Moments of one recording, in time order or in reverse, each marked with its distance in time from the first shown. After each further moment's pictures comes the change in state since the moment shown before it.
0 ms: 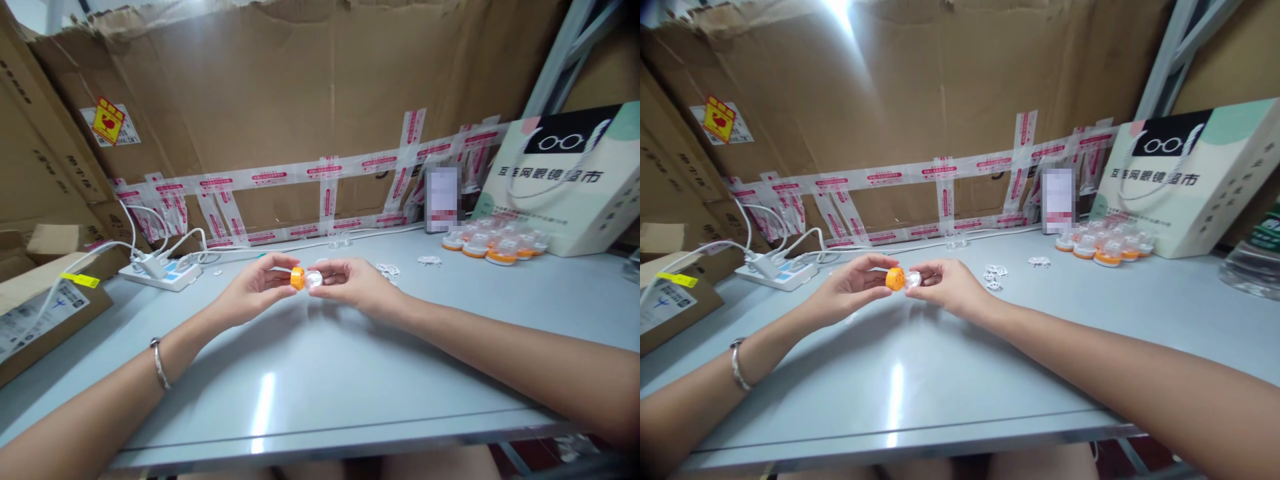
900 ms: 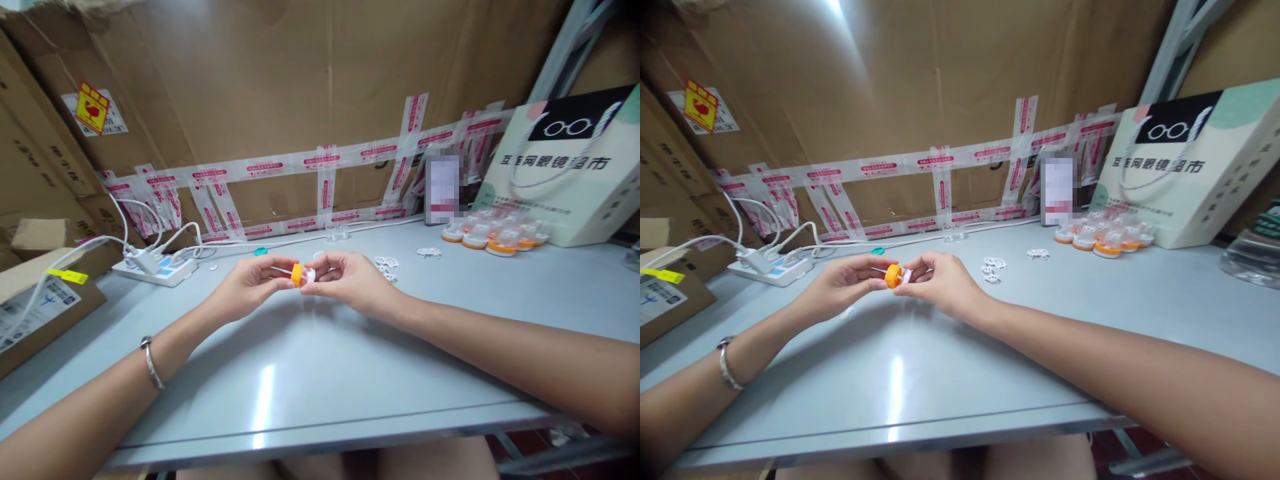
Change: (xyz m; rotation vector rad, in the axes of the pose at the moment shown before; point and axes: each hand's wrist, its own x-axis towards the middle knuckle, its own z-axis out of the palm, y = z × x) left_hand 0.003 0.004 0.004 0.081 0.065 -0.063; right_hand -0.004 0.003 0.007 -0.012 0.037 -0.109
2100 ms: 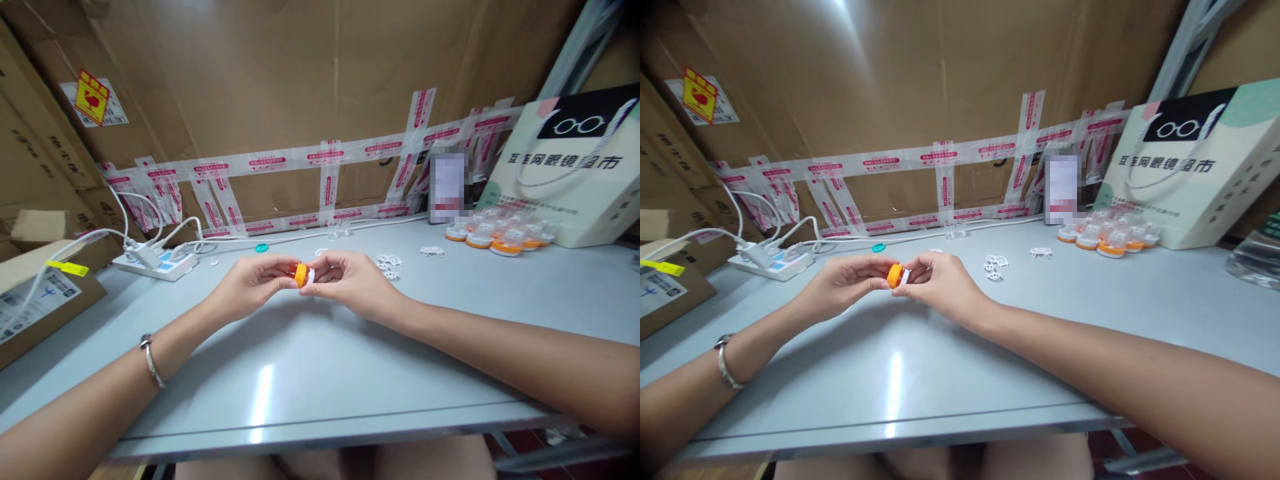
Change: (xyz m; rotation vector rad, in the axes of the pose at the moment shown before) left_hand -0.004 0.000 0.003 0.086 0.004 0.053; right_hand -0.004 0.001 0.003 -0.075 -0.015 -0.077
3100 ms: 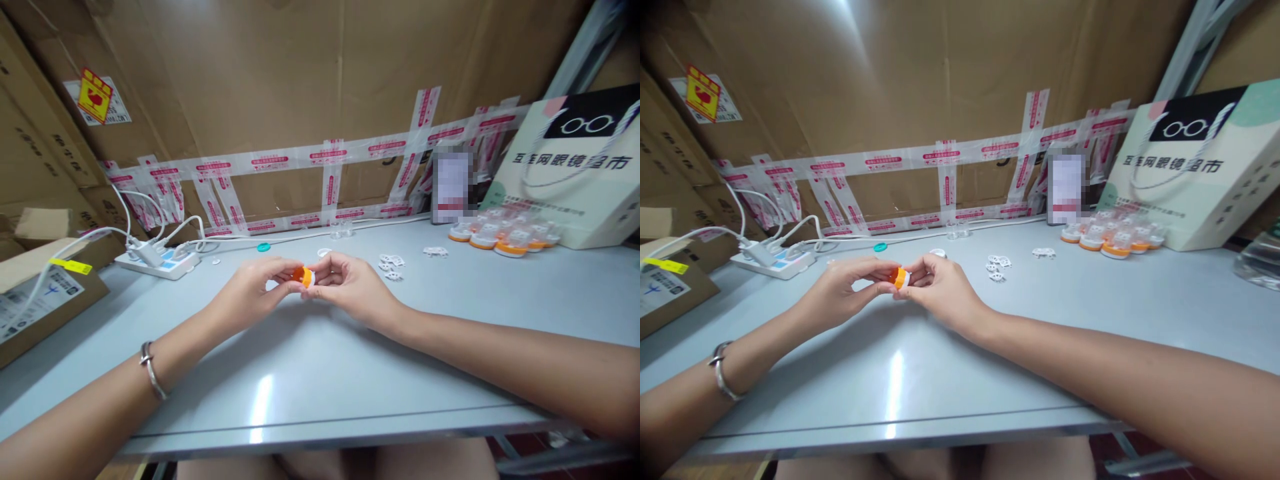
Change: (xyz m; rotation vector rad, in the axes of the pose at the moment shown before) left_hand -0.005 0.009 0.005 0.520 0.064 0.223; right_hand -0.003 0.006 0.008 0.152 0.038 0.043
